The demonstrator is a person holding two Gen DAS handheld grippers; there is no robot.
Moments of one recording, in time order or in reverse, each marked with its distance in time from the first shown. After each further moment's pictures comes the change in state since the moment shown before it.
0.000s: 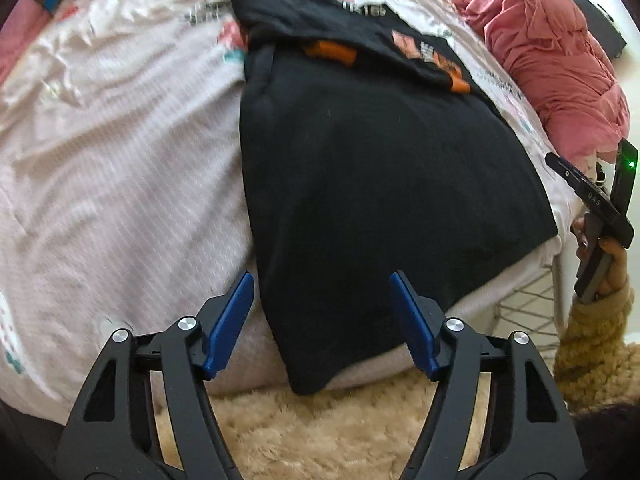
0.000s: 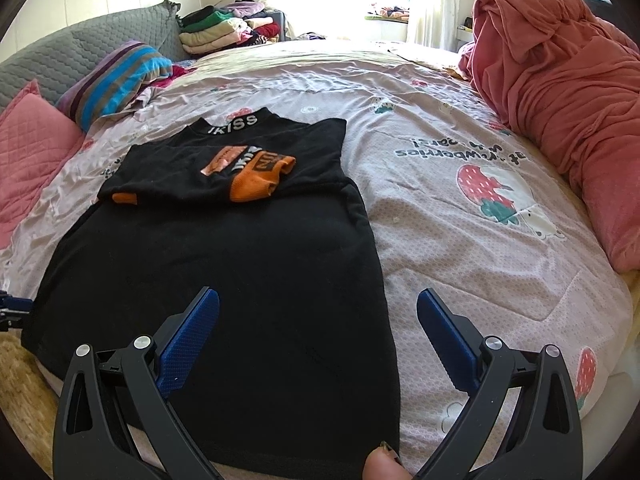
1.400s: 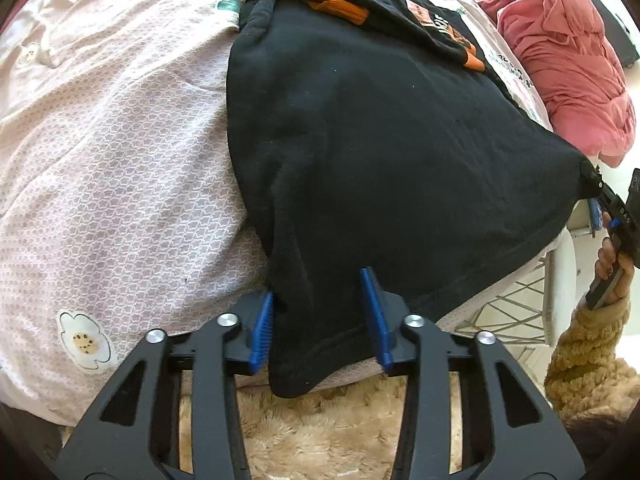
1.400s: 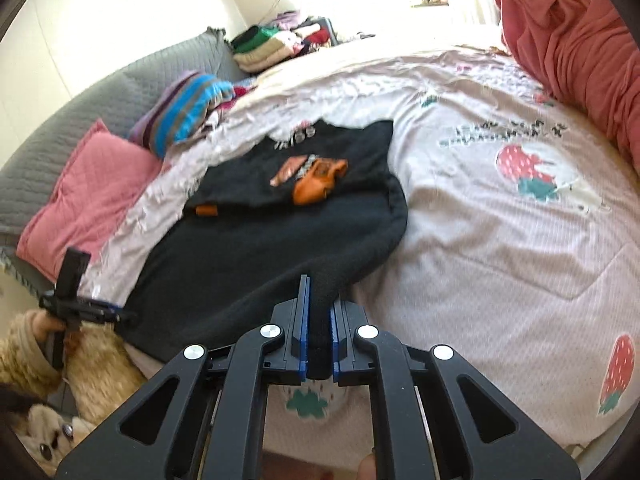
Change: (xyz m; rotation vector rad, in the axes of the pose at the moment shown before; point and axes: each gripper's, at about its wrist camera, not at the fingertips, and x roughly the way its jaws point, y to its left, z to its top) left arm 0.023 0.004 0.006 -0.047 0.105 -0.045; right arm -0.048 -0.049 -0.005 0.098 -0.020 0.364
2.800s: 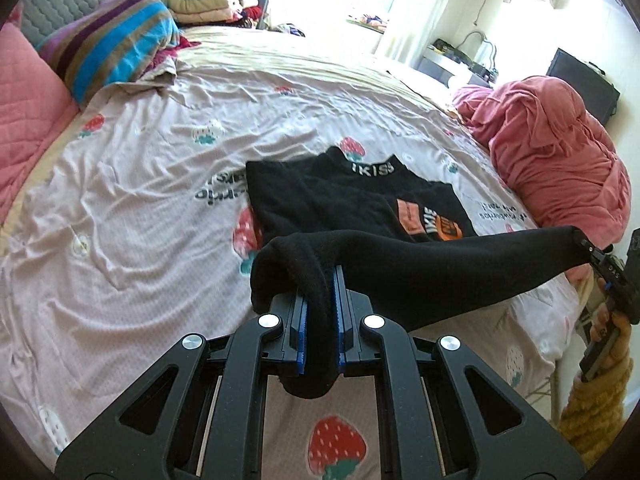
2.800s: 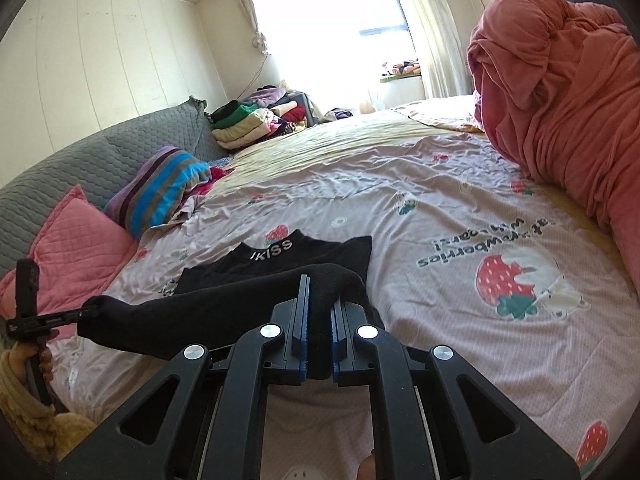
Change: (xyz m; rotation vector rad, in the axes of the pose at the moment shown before) left arm -0.101 -0.025 0.084 0.028 -0.541 0.109; right arm 0.001 0.002 0.080 -0.001 -0.287 -0.109
